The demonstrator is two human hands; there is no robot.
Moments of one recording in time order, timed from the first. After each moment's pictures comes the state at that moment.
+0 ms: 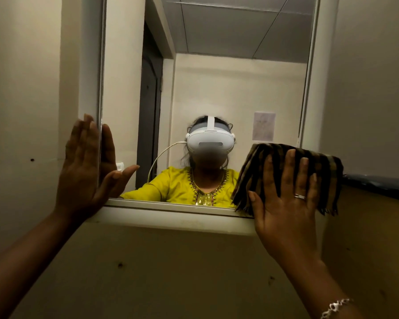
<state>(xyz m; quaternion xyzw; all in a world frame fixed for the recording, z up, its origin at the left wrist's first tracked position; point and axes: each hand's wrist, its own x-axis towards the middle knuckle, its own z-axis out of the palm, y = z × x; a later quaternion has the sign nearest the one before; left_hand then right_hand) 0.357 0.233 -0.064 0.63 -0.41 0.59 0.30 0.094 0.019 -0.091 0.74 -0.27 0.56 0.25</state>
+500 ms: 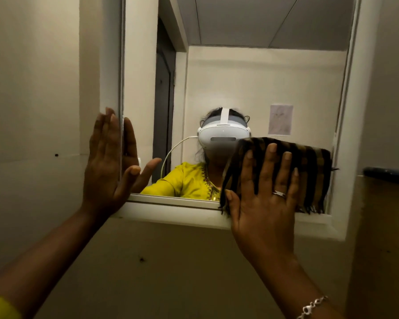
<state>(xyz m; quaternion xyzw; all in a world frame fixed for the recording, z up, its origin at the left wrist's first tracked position) 0.344 0.233 -0.058 0.59 -0.42 0.61 0.32 0.153 0.072 -0.098 0.75 -0.25 0.57 0.23</state>
